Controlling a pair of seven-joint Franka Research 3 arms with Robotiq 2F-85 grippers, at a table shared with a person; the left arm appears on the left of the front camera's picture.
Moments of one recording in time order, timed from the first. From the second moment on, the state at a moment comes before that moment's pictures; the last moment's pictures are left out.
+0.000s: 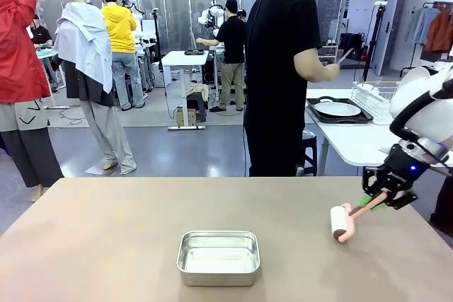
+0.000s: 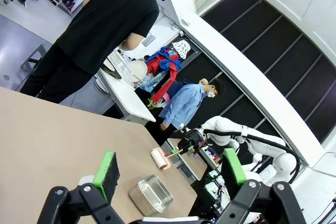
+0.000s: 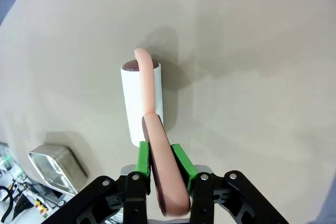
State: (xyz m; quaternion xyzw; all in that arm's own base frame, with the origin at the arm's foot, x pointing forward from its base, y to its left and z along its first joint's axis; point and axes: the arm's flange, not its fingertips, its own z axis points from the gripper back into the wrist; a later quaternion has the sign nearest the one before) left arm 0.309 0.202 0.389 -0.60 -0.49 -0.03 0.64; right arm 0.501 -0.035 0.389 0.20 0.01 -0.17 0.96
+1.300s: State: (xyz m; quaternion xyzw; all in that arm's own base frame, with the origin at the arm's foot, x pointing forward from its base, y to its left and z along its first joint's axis) left arm 0.309 0.202 0.389 -0.60 -0.49 -0.03 0.64; right arm 0.446 0.022 0.547 0.05 0.01 -0.01 1.00
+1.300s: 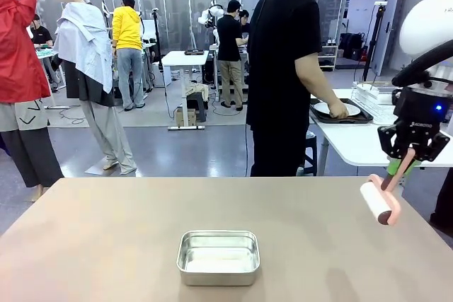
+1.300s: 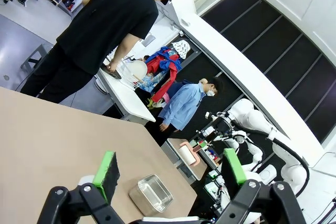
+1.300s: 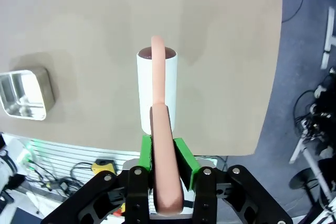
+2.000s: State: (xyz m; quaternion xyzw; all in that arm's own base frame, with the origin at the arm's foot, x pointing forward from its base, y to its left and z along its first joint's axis) left arm 0.309 0.202 0.389 -0.60 -0.49 -0.03 0.64; right arm 0.448 0.020 0.544 0.05 0.01 -0.01 1.00
